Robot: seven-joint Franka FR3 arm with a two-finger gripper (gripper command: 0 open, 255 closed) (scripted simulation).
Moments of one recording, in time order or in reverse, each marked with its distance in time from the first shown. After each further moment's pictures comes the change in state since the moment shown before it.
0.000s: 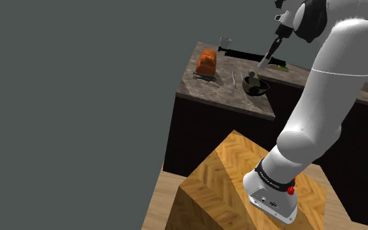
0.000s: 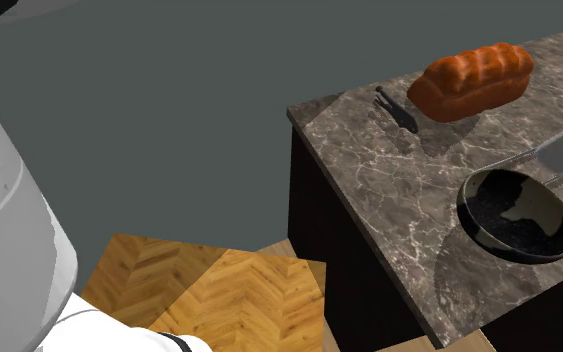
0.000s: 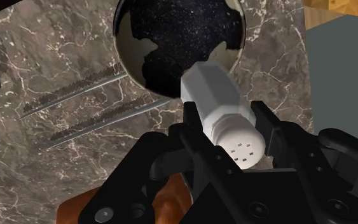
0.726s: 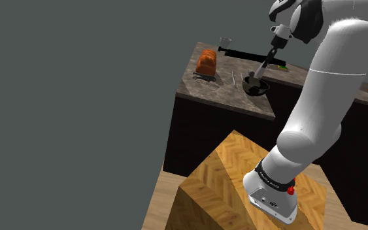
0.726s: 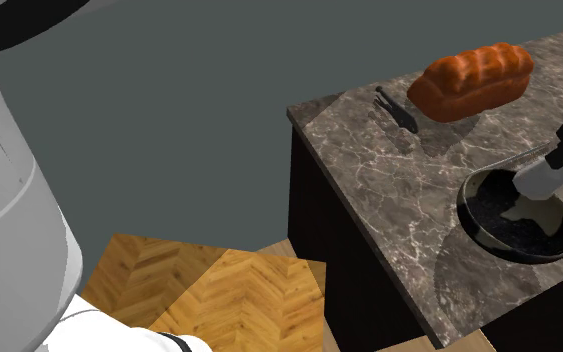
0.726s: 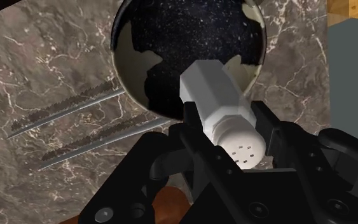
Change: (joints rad) arm -0.001 0.024 0.010 -0.117 0.026 0.127 -0.038
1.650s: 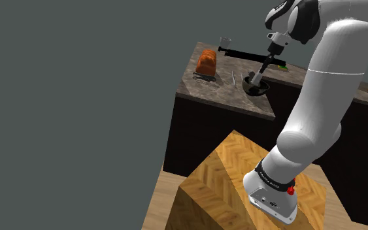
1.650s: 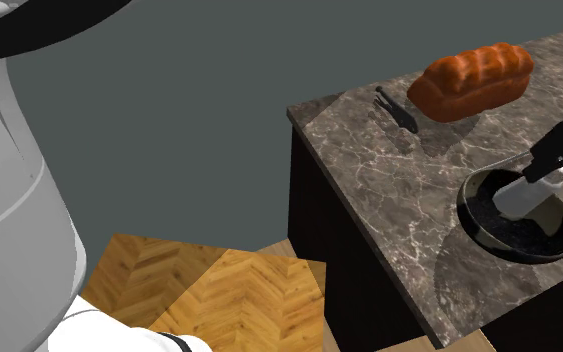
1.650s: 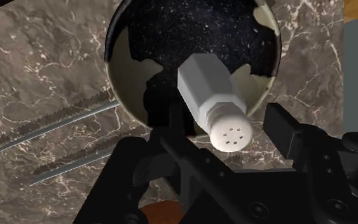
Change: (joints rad) arm 0.000 0.019 0.010 -0.071 0.022 0.080 -0.021
